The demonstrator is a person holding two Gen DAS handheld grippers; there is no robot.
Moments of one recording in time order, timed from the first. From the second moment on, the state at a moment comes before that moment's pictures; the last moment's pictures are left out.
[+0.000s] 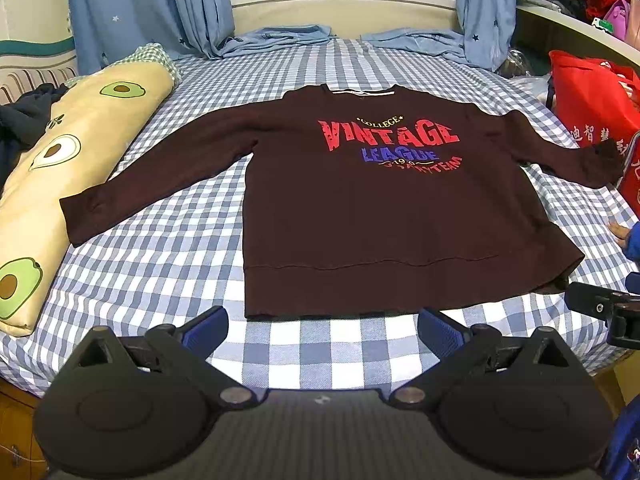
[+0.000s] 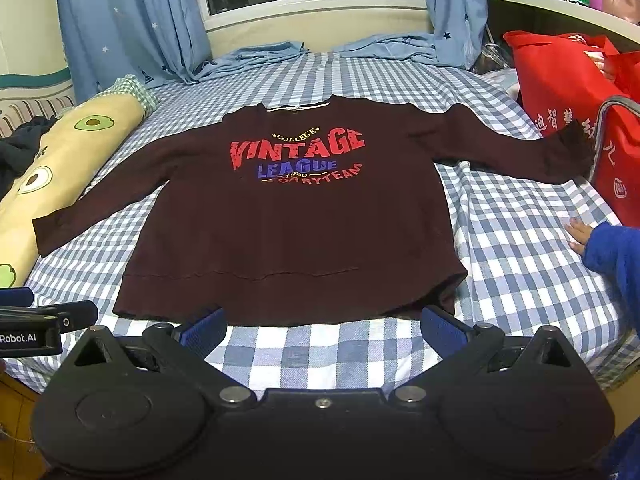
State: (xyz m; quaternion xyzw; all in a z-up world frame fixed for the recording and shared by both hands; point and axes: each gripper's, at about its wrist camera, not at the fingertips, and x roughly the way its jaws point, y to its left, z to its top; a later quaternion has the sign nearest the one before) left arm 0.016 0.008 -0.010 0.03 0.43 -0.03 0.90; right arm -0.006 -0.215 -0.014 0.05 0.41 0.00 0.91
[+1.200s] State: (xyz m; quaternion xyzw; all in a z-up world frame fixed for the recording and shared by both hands) left arm 0.025 0.004 -0.017 0.04 0.45 -0.03 0.89; right arm 0.004 -0.220 -0.019 0.05 0.42 -0.01 0.91
